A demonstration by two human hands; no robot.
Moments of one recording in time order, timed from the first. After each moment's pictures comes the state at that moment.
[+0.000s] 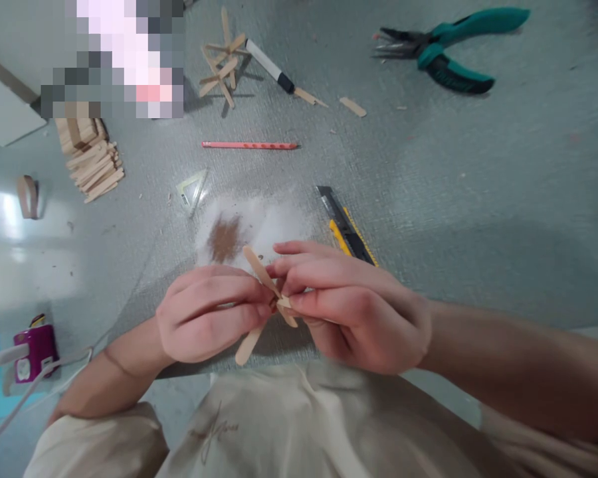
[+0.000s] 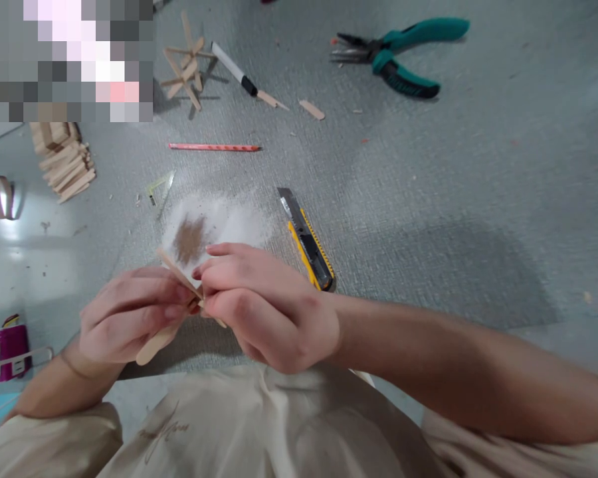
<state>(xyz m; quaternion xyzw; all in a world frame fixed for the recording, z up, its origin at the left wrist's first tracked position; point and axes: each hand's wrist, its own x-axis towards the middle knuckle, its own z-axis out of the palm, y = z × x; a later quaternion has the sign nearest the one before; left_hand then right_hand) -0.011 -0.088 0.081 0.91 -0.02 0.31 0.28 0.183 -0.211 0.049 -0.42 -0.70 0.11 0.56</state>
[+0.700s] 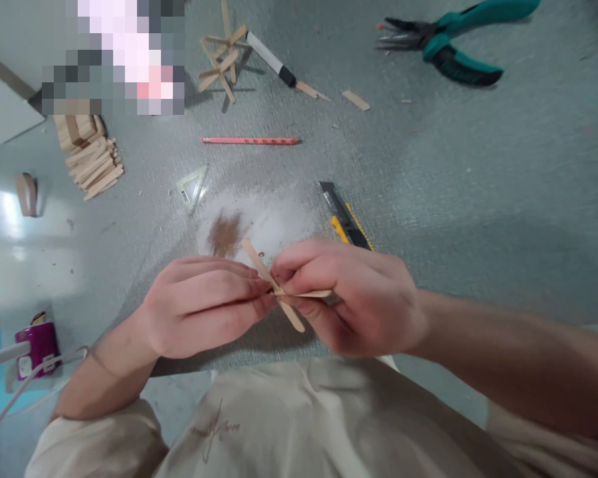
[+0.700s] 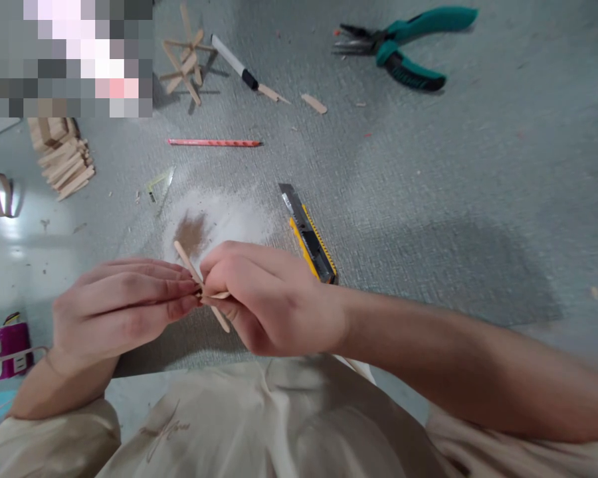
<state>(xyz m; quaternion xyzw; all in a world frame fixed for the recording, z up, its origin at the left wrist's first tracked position) -0.002 -0.083 0.105 0.94 -0.01 0.23 0.27 0.181 -0.209 0.052 -0.46 -0.66 0.19 0.55</state>
